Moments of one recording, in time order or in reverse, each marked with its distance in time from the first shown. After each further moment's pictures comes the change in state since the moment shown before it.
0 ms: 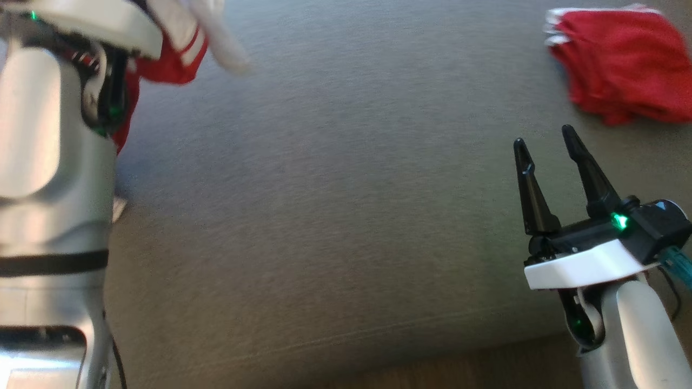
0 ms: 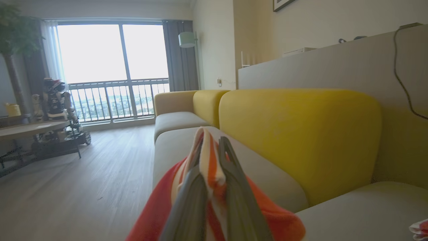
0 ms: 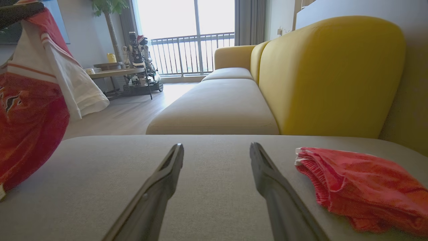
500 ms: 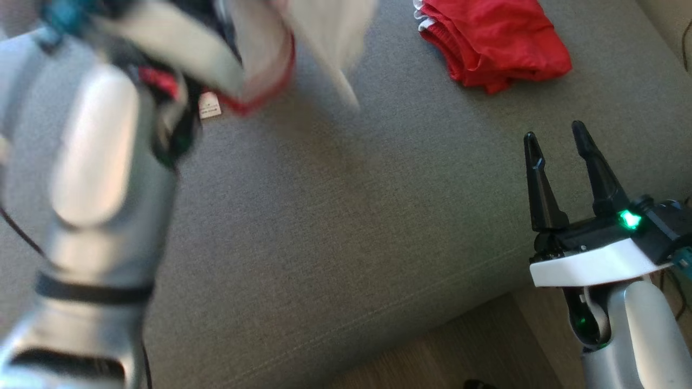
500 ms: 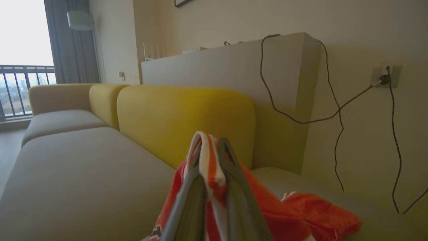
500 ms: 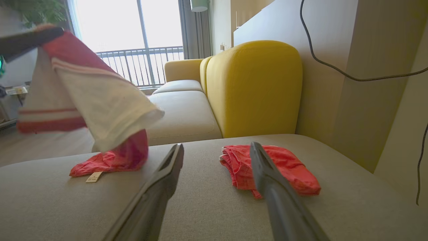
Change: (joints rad) left arm 0.014 -0.041 -0.148 -0.131 -0.087 -0.017 0.072; right arm 0.003 0.002 -0.012 -0.021 0.054 0.000 0.000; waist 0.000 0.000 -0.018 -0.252
